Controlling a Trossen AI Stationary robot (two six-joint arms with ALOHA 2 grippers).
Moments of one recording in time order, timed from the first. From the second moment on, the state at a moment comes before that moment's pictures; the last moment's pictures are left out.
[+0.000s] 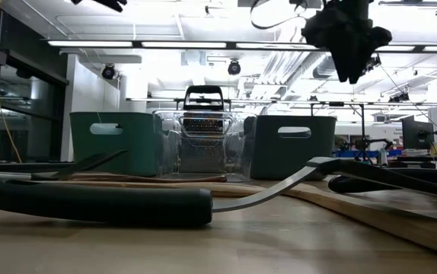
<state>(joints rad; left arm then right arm) 0.44 0.94 1.45 -1.06 -0.18 -0.25 -0.14 1.45 1.38 -1.43 0.11 0.84</state>
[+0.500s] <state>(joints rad) 0.02 0.68 0.83 -0.41 -0.18 -0.49 0.12 1.16 1.02 -1.15 0.18 1.36</state>
